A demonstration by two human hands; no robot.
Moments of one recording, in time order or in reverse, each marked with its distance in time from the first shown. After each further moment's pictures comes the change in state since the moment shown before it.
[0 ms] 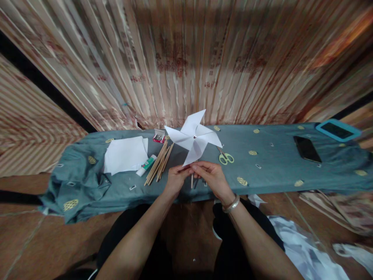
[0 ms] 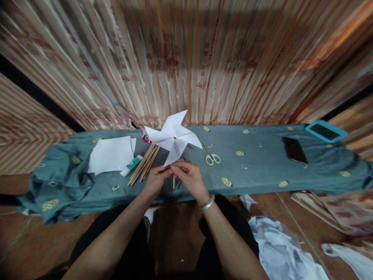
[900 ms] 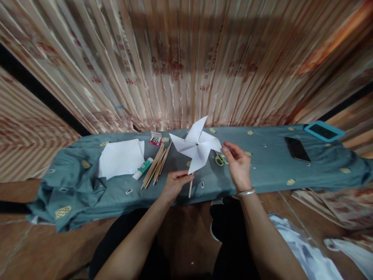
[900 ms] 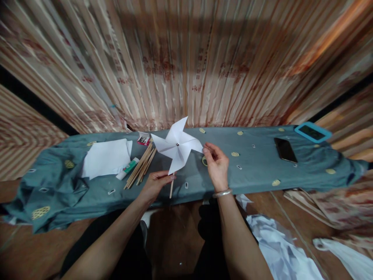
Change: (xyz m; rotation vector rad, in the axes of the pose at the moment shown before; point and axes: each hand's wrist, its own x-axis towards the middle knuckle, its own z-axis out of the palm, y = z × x) left_hand -0.008 0.003 0.001 0.066 -0.019 -0.157; right_hand 0.023 -0.017 -0.074 -0.190 0.552 -0.356
